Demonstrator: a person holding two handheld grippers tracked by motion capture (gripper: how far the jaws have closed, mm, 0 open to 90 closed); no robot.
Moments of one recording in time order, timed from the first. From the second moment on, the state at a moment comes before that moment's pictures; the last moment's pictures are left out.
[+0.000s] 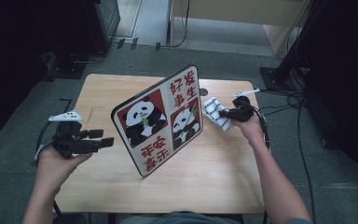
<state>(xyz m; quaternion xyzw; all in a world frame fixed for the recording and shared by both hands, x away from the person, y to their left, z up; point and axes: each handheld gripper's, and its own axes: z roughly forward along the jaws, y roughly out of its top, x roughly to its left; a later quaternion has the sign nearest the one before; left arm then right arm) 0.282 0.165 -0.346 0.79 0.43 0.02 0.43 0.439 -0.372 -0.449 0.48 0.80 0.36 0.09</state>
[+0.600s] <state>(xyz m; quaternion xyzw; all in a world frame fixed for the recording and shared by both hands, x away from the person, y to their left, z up) 0.279 0.124 -0.351 0.79 0.40 0.01 0.46 0.439 -0.351 -0.400 0.44 0.80 0.39 0.08</state>
